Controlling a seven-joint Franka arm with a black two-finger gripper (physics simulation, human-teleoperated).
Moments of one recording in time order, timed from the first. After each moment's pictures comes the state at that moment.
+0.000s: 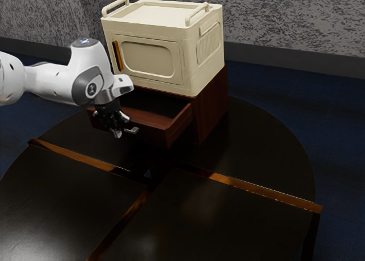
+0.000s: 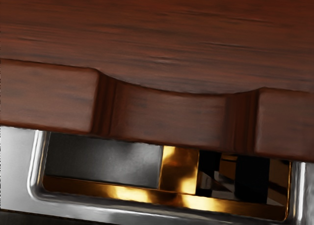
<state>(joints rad) -0.06 0.18 0.16 -1.97 0.00 2.28 -0.02</state>
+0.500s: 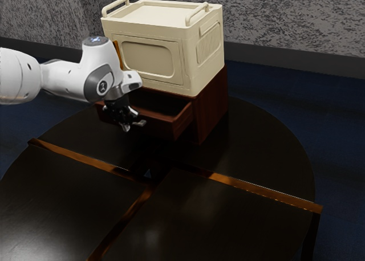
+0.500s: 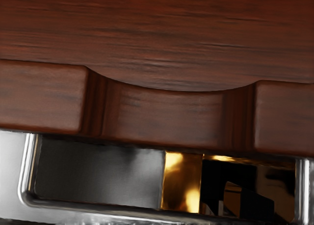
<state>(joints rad) -0.06 0.31 0.16 -1.83 0.00 2.30 0.00</state>
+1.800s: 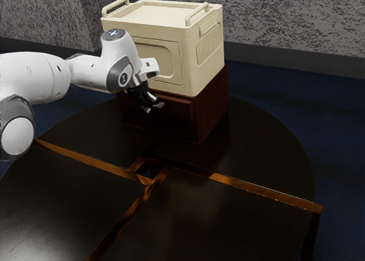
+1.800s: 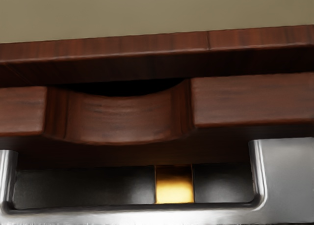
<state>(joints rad) 0.02 0.56 0.07 -1.48 0.00 2.35 0.11</state>
